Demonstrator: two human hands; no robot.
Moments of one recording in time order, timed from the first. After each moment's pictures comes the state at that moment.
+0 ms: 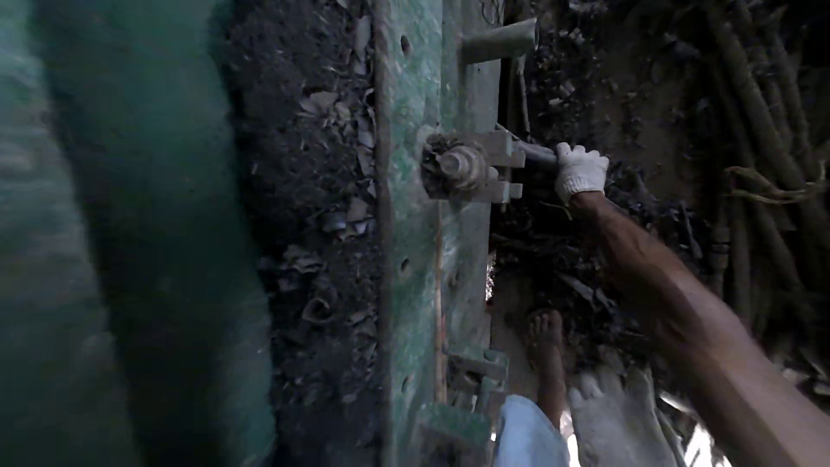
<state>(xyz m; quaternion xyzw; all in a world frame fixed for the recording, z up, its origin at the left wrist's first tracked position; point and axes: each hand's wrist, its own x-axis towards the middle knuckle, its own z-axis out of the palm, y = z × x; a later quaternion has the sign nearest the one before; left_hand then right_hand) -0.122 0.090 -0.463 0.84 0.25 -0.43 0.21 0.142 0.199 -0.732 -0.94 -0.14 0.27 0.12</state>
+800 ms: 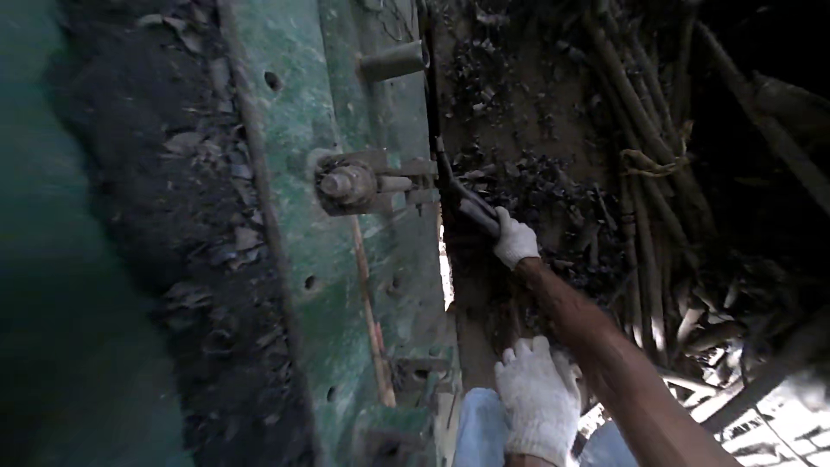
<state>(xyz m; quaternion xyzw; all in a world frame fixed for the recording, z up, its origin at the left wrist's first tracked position) -0.123 0.108 -0.476 0.79 0.27 -0.52 0.17 -0.001 0.142 -0.728 -0.90 -0.07 0.40 0.17</state>
